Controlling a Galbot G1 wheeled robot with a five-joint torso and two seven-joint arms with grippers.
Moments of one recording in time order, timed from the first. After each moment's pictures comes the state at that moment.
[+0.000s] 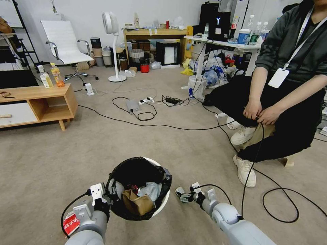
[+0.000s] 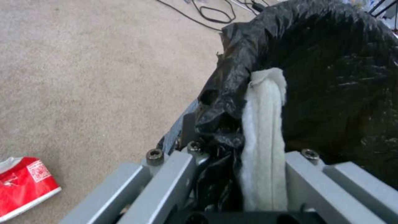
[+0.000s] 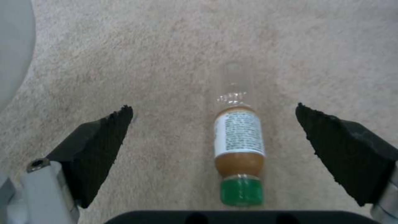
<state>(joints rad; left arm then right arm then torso) 1.47 -1.42 -0.48 -2.16 -0.50 0.46 -0.33 -0.80 1.18 -0.08 1.12 0.48 -0.13 -0.20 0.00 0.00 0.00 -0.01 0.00</state>
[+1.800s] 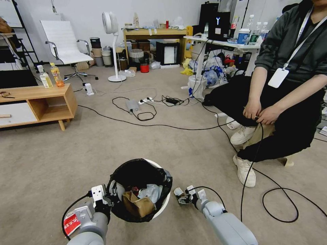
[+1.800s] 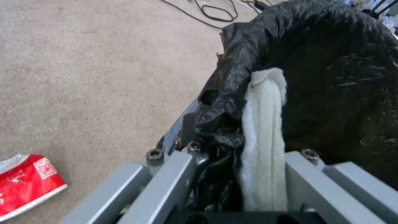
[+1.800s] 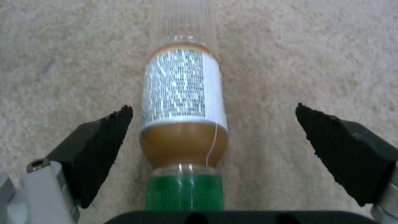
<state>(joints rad) 1.49 -1.41 -0.49 -2.17 -0.50 0.45 -0.32 -0.62 1.40 0.00 0.58 0.21 0.02 -0.27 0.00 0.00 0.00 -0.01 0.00</state>
